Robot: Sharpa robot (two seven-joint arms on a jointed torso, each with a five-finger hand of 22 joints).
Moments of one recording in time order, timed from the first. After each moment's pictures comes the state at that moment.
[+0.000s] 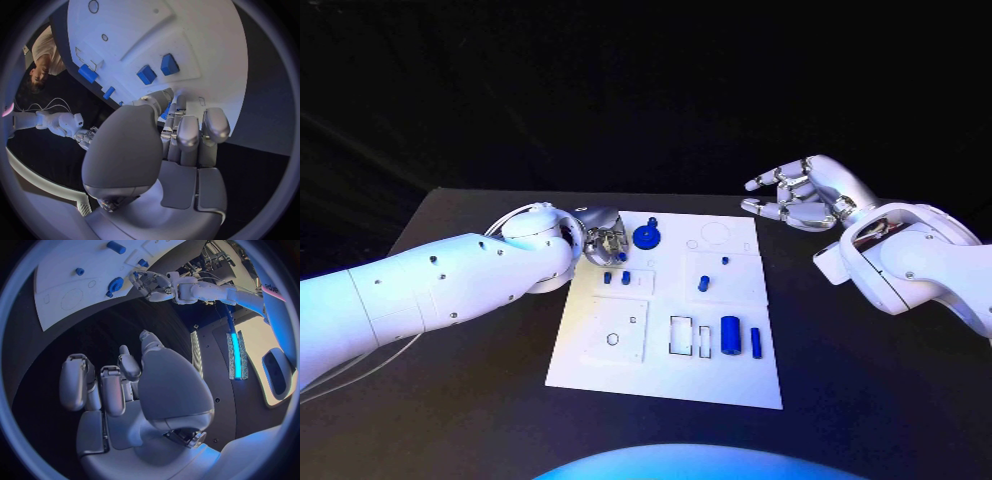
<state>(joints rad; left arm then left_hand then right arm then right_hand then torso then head) 1.16 -0.70 0.00 1.37 -1.44 -0.10 -0.27 1.48 -0.24 0.51 0.17 0.17 1.01 0.16 0.06 0.12 1.24 0.08 0.10 0.14 1.41 0.00 1.26 0.96 0.11 1.24 0.11 1.29 1.22 1.30 -0.99 -0.12 1.68 -0.93 -0.57 0.08 1.39 -0.09 0.00 0.27 0.37 0.99 0.15 0.12 0.13 1.21 0.07 1.15 1.13 1.47 0.00 1.46 1.31 0.06 1.40 0.10 1.27 1.31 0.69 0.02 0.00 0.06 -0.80</state>
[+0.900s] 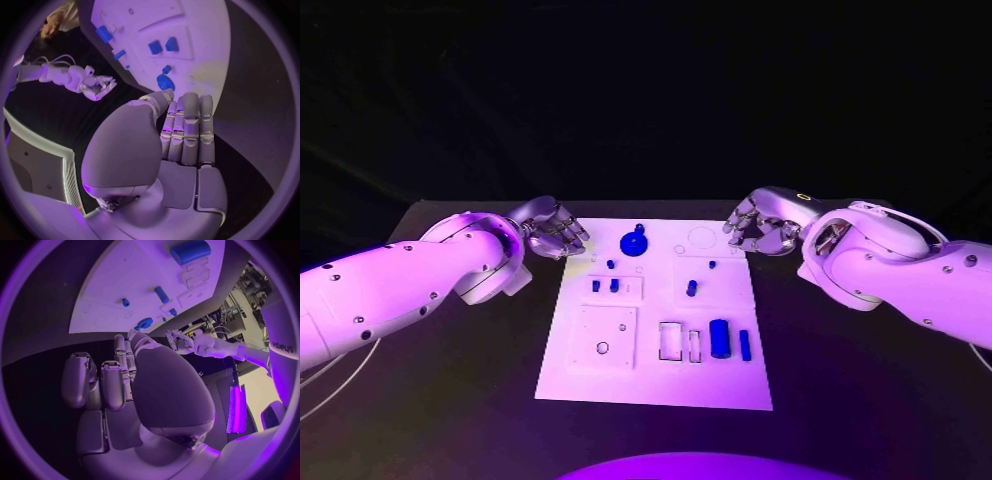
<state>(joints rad) 1.18 -0.89 0.01 1.45 -0.99 -0.26 -0.14 1.48 -0.24 0.53 0.16 0.17 1.06 0.16 0.09 0.09 1.19 0.10 0.10 0.14 1.19 0.02 0.96 0.52 0.16 0.91 0.12 0.97 0.88 1.28 -0.92 -0.12 1.61 -1.46 -0.34 -0.19 1.53 -0.16 0.26 0.25 0.26 1.09 0.13 0.13 0.13 1.16 0.07 0.19 0.27 1.46 -0.01 1.36 1.31 0.08 1.42 0.09 1.26 1.31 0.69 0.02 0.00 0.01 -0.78</state>
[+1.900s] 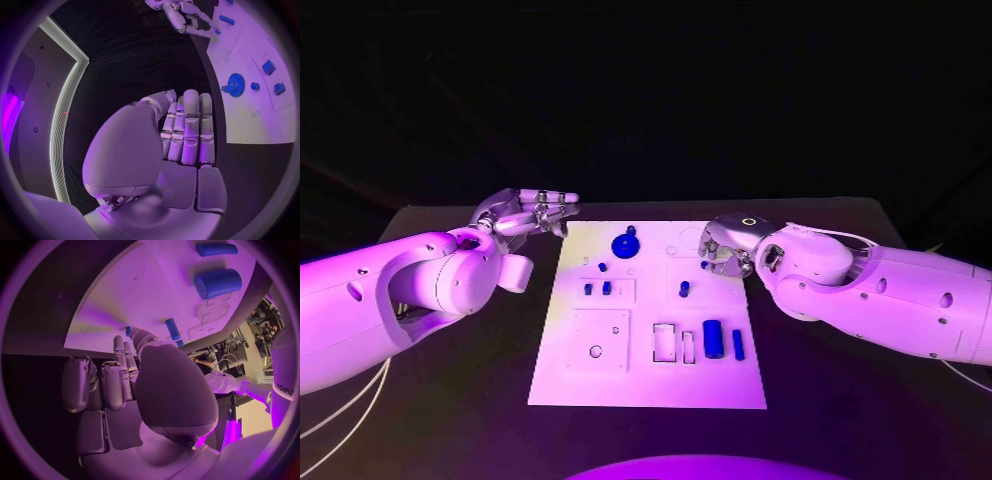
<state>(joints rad) 1.18 -0.98 0.01 1.61 -0.06 -0.38 0.21 1.48 -0.22 0.51 0.13 0.17 1.06 0.17 0.10 0.08 1.16 0.10 0.17 0.16 1.18 0.02 0.91 0.48 0.17 0.89 0.12 0.92 0.85 1.21 -0.78 -0.12 1.52 -1.74 -0.24 -0.30 1.51 -0.19 0.31 0.24 0.26 1.08 0.15 0.11 0.12 1.18 0.08 0.12 0.21 1.46 -0.01 1.39 1.31 0.08 1.44 0.10 1.30 1.31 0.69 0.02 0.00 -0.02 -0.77</state>
